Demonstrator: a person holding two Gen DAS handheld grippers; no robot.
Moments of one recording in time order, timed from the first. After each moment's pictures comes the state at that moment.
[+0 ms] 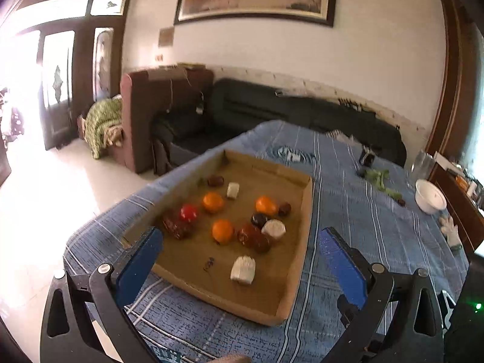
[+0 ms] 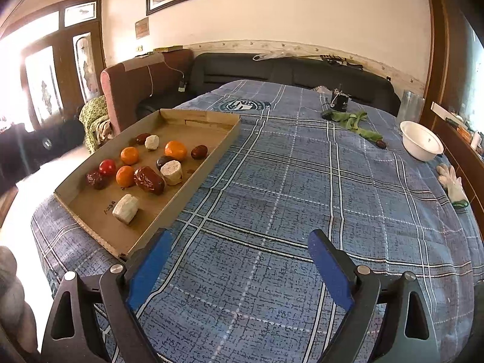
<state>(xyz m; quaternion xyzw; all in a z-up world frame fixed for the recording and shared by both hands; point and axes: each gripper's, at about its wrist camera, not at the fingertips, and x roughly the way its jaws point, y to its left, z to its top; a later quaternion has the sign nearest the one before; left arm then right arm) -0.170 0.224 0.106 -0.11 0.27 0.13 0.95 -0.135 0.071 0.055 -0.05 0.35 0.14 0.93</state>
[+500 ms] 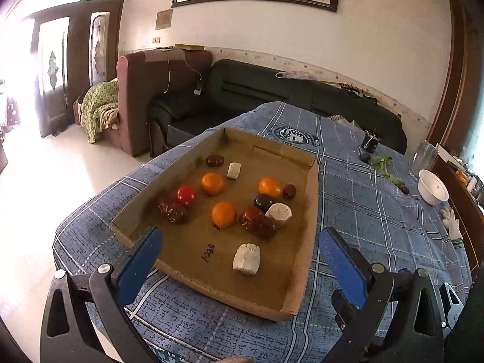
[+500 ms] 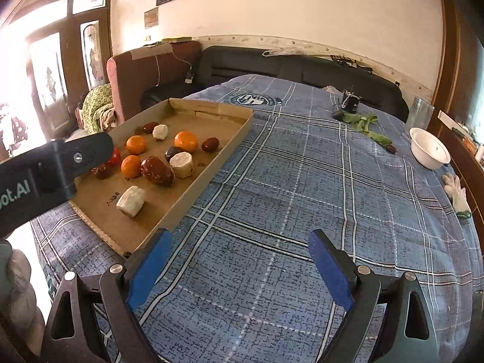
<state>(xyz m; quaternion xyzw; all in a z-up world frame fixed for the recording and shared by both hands) -0.155 0.235 0.085 -0.12 0.30 0.12 0.94 -0.132 0.090 0.050 -0.08 0.35 0.15 0.92</state>
